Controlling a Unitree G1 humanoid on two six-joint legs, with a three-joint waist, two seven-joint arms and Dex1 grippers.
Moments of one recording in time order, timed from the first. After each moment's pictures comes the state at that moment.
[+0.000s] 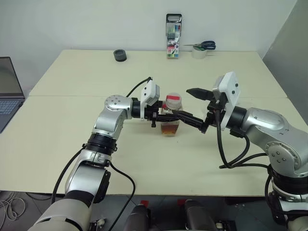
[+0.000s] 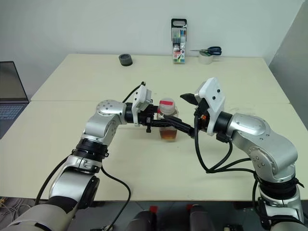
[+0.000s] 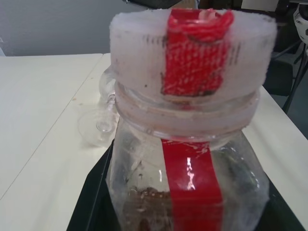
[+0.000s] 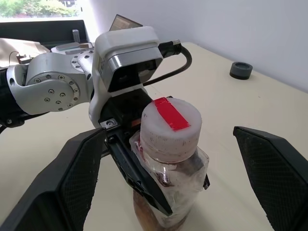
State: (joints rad) left arm -0.87 0.35 -0.14 0.44 -0.27 0.16 -1.34; right arm -0.58 -0.55 -0.01 -0.60 0.65 0.93 0.53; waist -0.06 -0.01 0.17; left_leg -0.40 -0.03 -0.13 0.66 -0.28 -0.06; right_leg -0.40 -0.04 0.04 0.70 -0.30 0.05
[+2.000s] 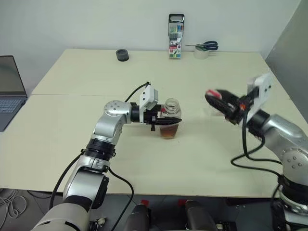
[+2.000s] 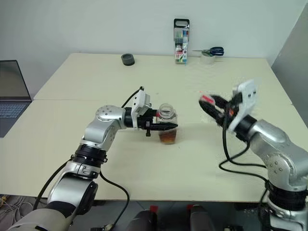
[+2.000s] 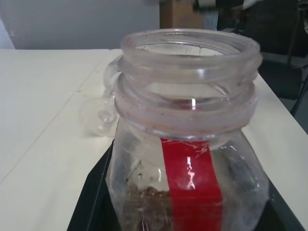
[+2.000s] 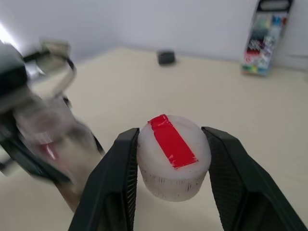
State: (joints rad) left arm -0.80 0.37 -0.14 0.39 -0.29 0.17 -1.28; right arm -0.26 -0.65 -0.13 -0.52 0.56 0.83 0.36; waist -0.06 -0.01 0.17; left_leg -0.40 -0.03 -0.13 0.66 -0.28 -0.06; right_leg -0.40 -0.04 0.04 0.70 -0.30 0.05
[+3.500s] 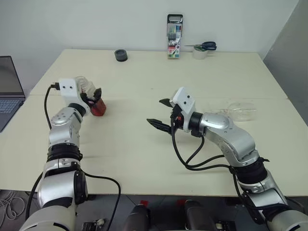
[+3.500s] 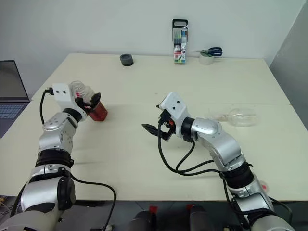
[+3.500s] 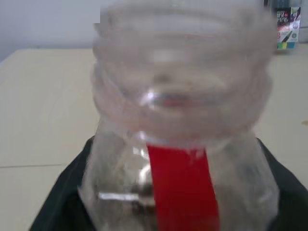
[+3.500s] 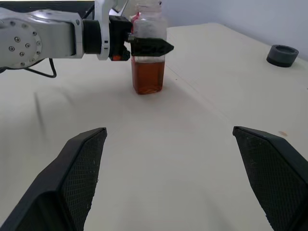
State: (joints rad) left arm -0.74 0.52 0.29 0.76 -0.22 0.08 -0.40; right arm -0.65 -0.31 0.30 -0.26 0.31 0.69 0.57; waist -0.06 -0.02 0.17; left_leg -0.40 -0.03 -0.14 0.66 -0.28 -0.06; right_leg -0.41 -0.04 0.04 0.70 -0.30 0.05
